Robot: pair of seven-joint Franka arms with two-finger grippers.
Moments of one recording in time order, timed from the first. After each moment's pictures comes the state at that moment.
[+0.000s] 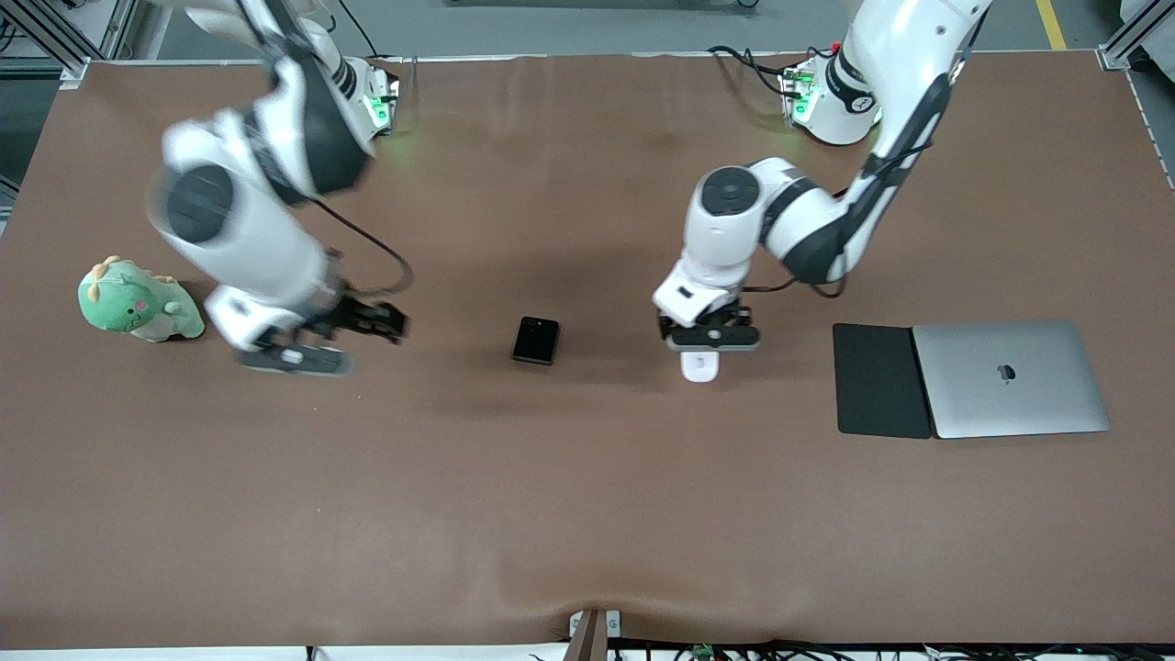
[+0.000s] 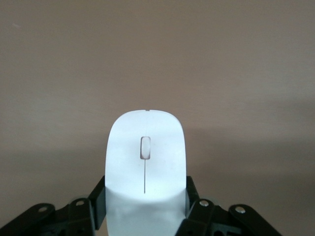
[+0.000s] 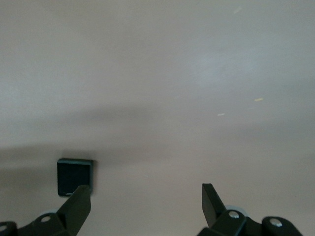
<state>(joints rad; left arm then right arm) -0.19 0.37 -0.38 -2.05 0.47 2.54 -0.85 0.44 0.34 -0.04 -1.69 0.03 2.01 0.51</state>
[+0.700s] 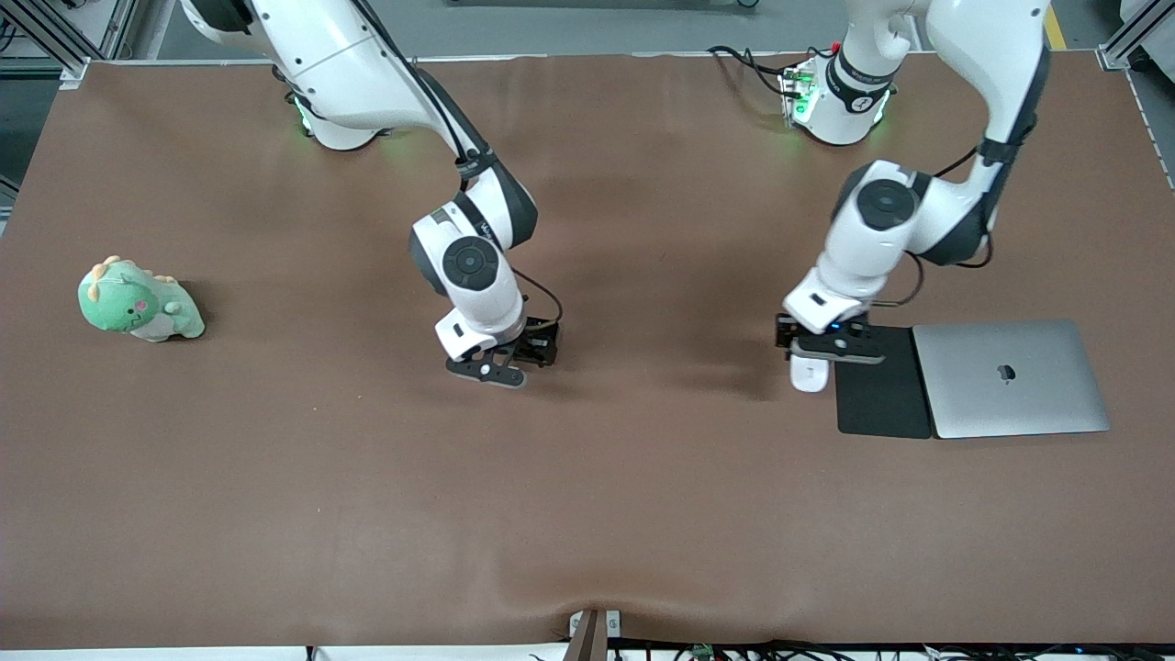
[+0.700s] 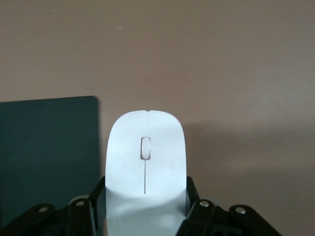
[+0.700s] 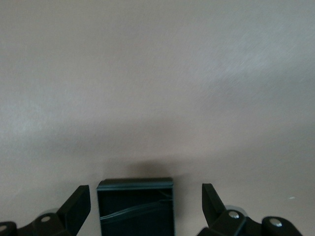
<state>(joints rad) -0.18 0.25 -0.07 -2.30 0.21 2.76 -0.28 0.67 0.64 -0.04 -1.77 0.03 2.48 0.86</state>
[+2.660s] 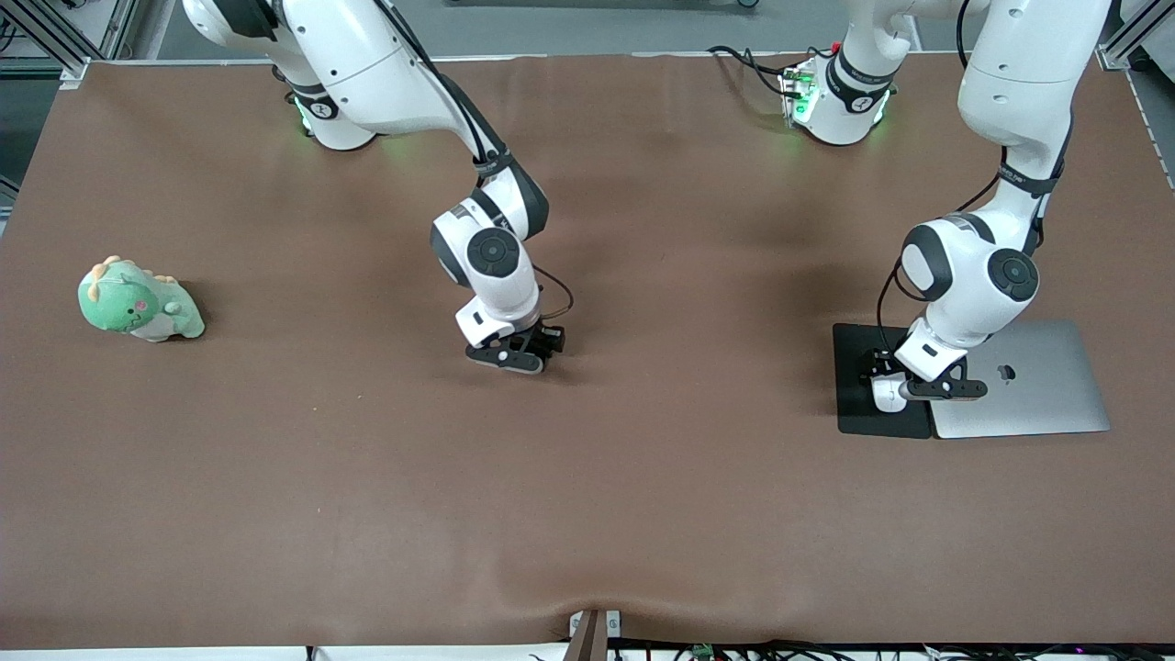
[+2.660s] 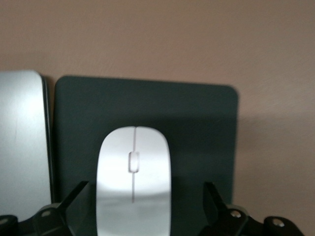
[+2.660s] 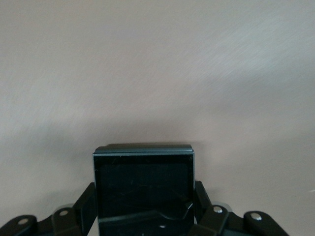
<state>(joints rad) -0.20 0.45 0.16 -2.18 -0.35 2.78 0.29 0.70 0.66 -0.07 -1.80 0.03 2.49 0.89</state>
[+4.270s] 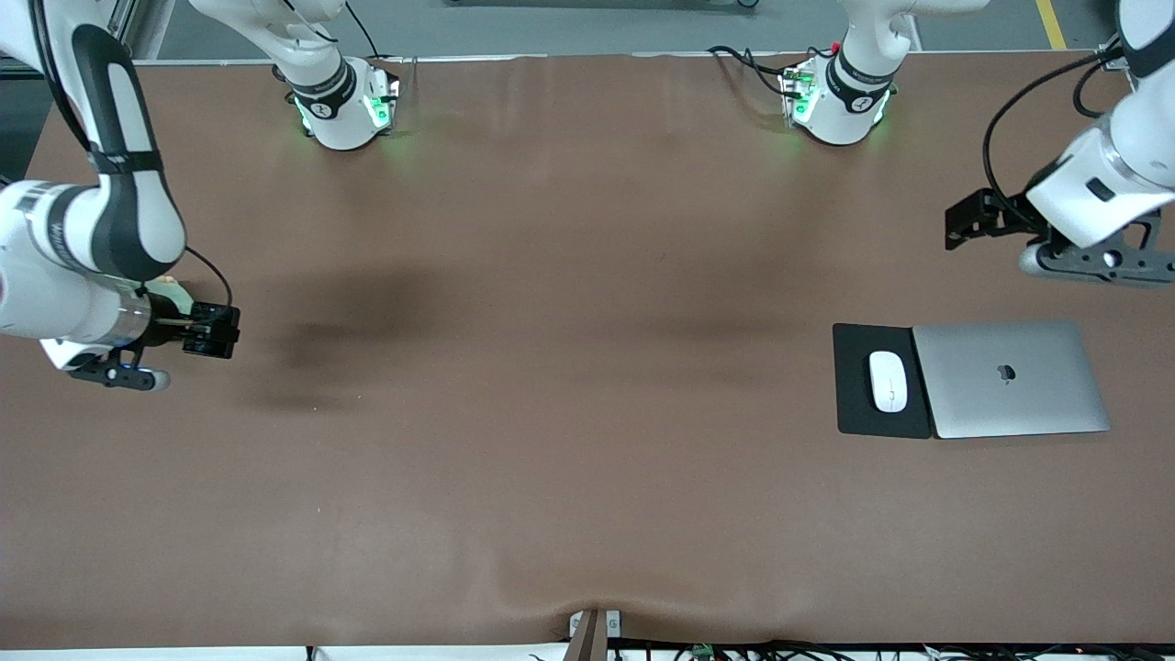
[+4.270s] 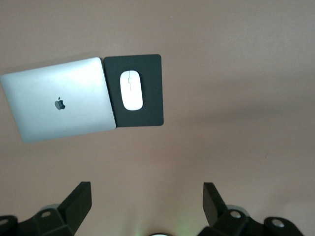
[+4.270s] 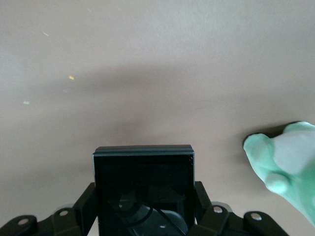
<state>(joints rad) -0.15 0.01 -0.01 -1.59 0.00 1.52 -0.03 -0.07 0.26 -0.09 -2.03 0.02 2.09 0.00</state>
